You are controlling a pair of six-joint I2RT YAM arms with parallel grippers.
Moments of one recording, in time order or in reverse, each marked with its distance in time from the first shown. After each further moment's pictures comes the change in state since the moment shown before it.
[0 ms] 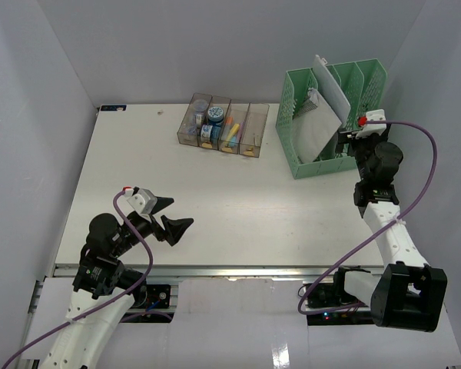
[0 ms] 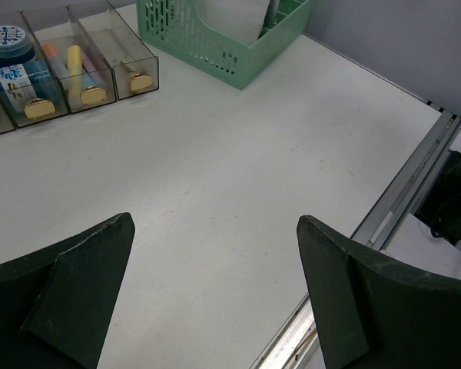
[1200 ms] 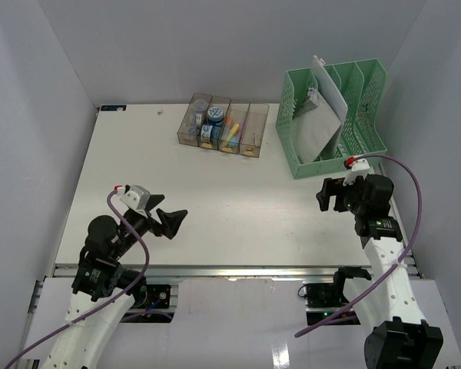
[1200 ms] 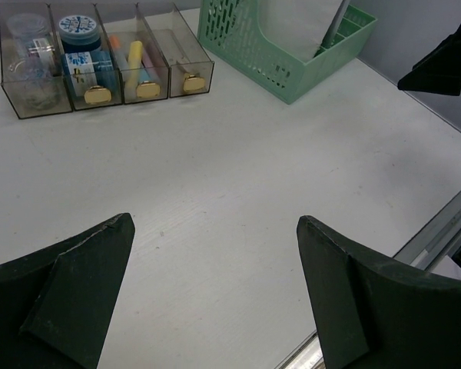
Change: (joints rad) left arm 0.000 -0.032 0.000 -0.015 -0.185 -0.046; right arm -0.005 -0.337 -0.164 -0.781 -0.211 0.129
